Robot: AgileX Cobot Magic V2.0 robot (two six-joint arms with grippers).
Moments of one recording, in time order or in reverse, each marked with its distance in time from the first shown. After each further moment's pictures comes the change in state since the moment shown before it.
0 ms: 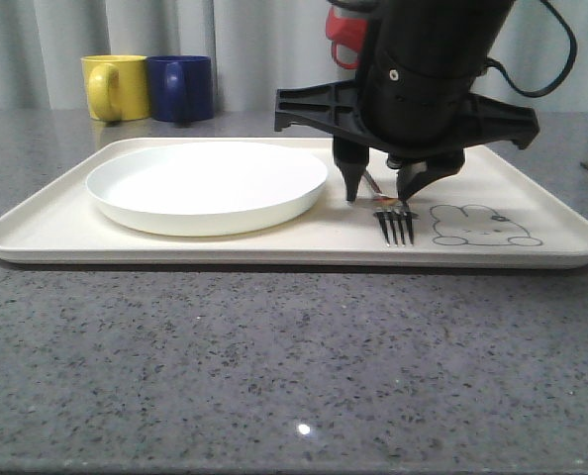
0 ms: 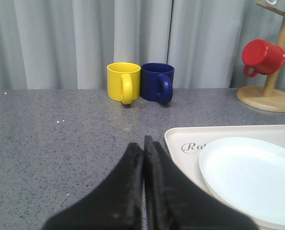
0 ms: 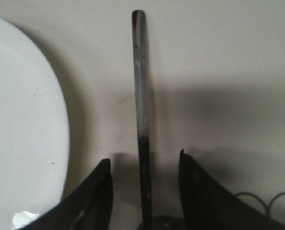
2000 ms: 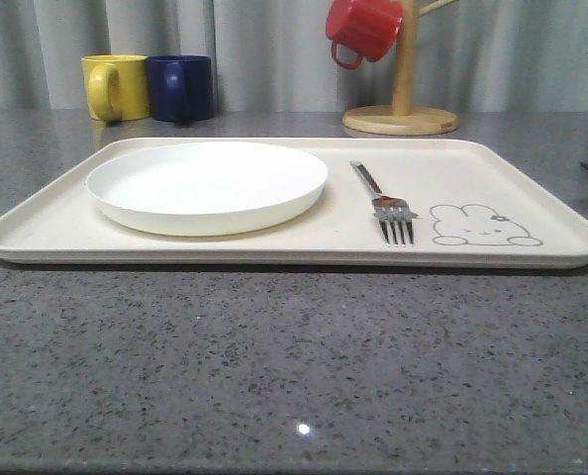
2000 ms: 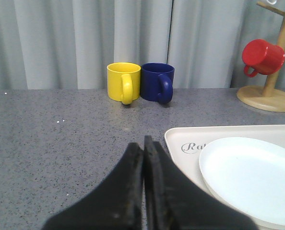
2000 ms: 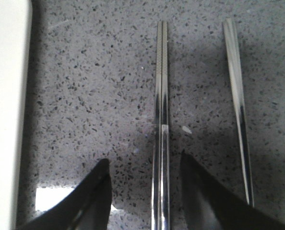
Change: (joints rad) left arm 0.000 0.000 0.000 0.000 0.000 0.000; right arm -0.724 -0.188 0.058 0.735 0.110 -1.238
